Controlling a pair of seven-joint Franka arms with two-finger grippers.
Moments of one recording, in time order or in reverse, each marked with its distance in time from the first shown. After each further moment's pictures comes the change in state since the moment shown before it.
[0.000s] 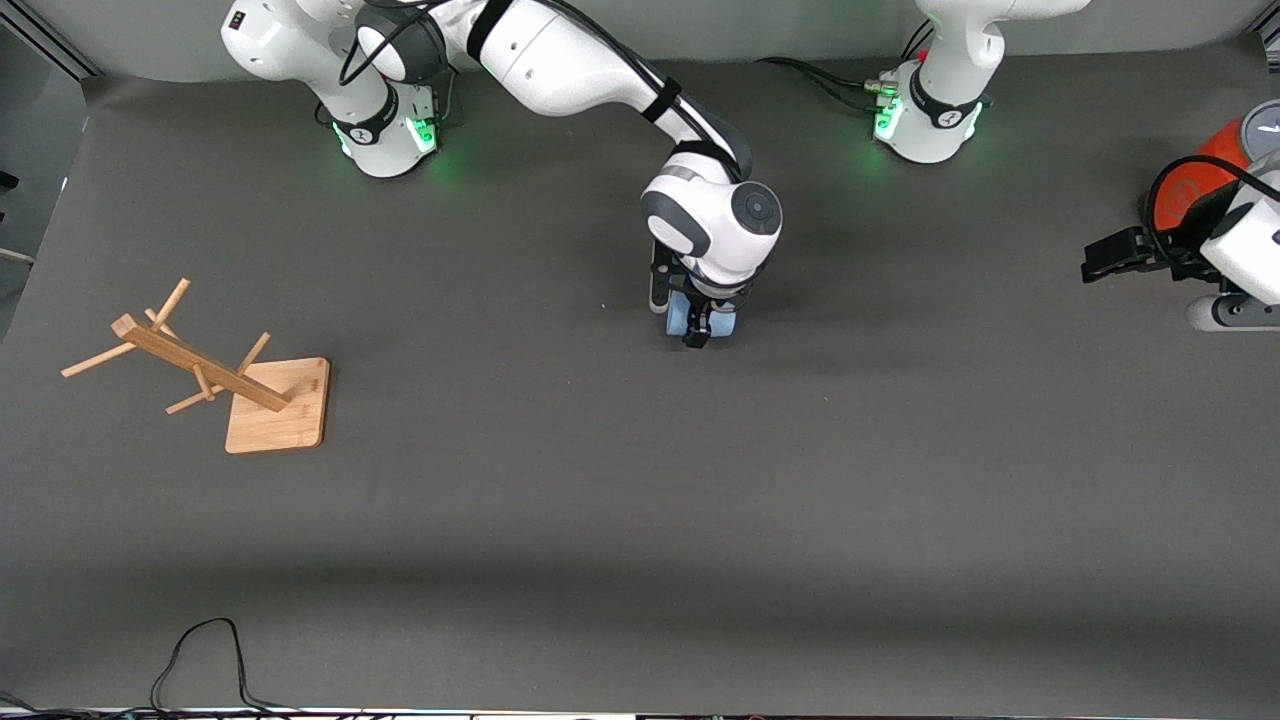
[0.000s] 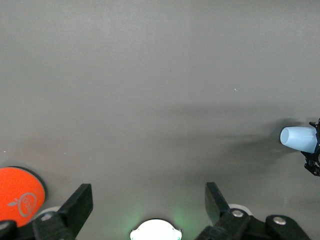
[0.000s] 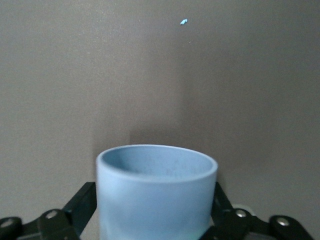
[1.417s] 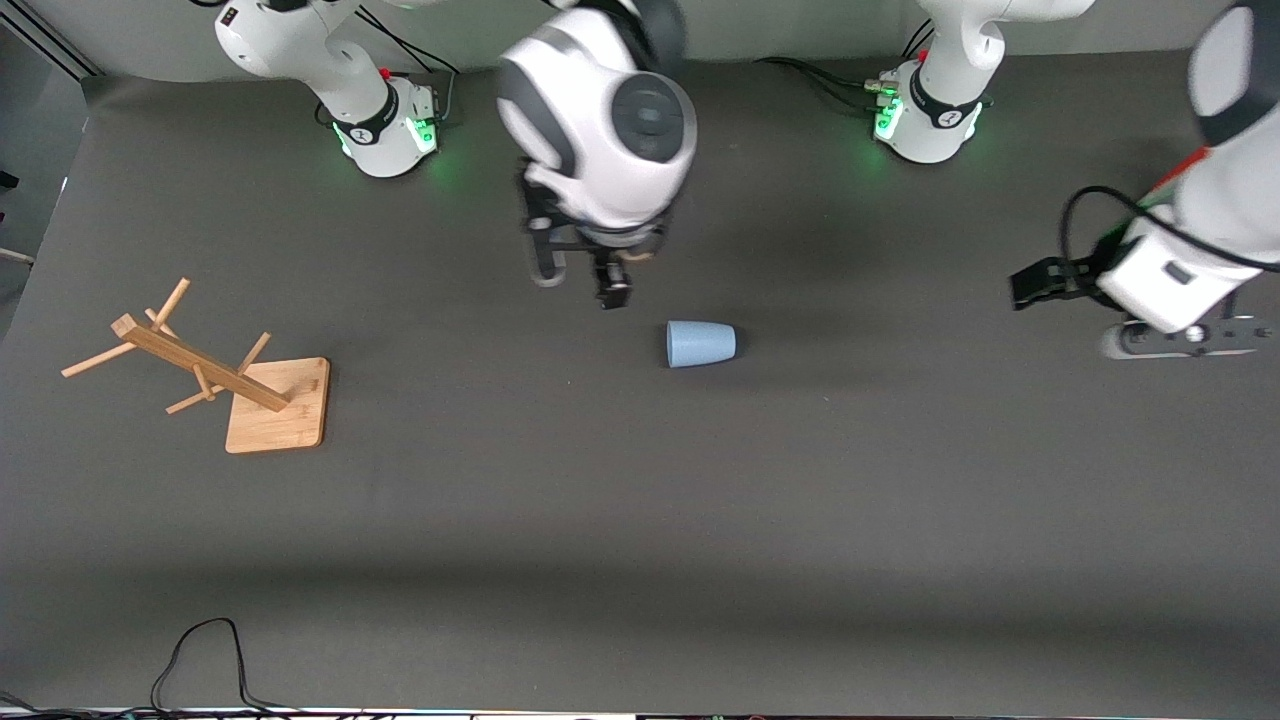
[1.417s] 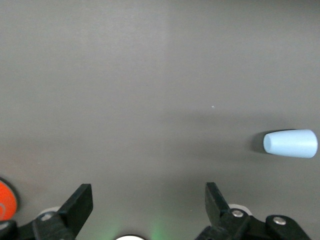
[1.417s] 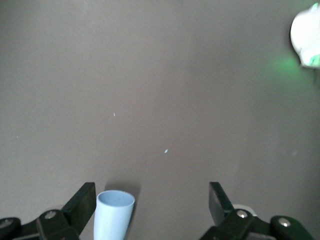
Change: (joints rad) left arm -0.156 0.049 -0.014 0.003 0.003 0.097 -0.227; right arm -0.219 -0.459 -0.029 0.050 0.023 -0.605 -0.650
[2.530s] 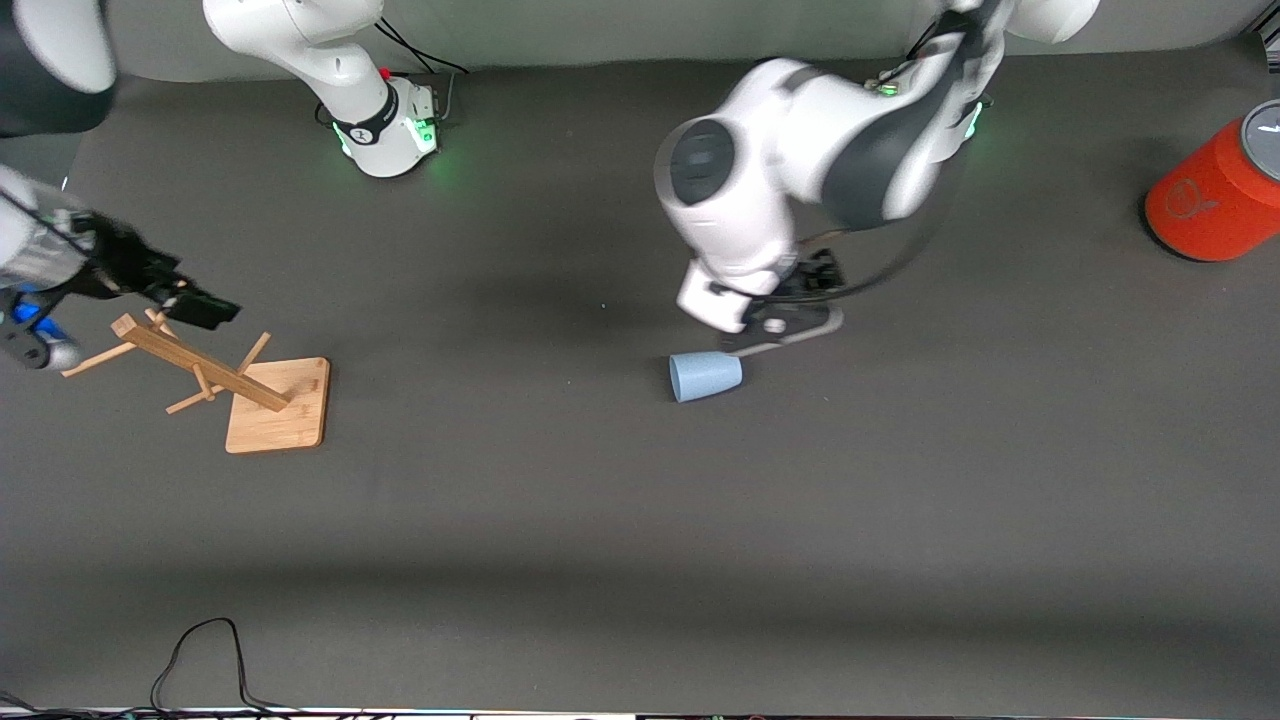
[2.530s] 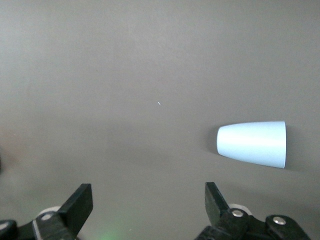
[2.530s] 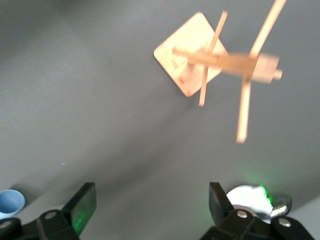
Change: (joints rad) left arm -0.593 0.386 -0.008 0.167 0.291 0.015 -0.757; right arm -0.703 -0.432 -0.004 -0.408 -0.011 0.086 -1.438
